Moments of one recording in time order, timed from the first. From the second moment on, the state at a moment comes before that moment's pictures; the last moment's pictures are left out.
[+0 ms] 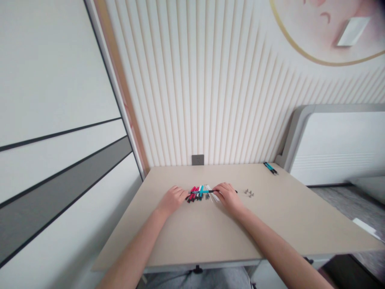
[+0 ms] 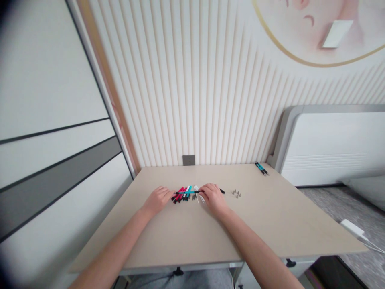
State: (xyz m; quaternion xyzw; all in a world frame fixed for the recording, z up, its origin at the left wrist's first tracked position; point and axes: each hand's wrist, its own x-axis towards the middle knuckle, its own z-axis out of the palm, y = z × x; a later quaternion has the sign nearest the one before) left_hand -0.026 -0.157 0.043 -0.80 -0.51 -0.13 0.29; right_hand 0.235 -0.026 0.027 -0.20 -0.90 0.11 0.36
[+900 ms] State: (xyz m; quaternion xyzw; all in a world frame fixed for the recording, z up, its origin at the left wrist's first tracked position) left_hand -0.030 -0.160 0.042 -0.81 -0.49 -0.18 0.25; right_hand 0.236 -0.026 0.027 -0.19 -0.90 0.09 0.37
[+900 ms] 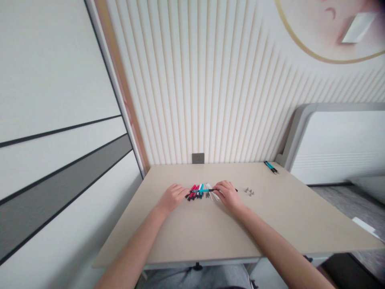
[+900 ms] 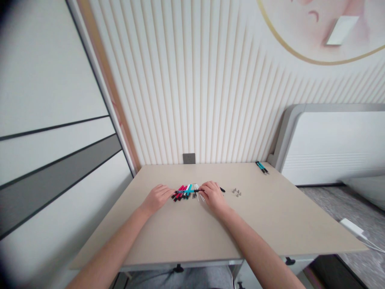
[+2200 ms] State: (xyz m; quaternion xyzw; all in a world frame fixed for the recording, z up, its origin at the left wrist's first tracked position) left_hand -0.037 -0.158 0.044 -0.81 -0.47 -0.21 0.29; right_hand 0.235 -0.026 0.035 -0.21 -0.90 0.10 0.38
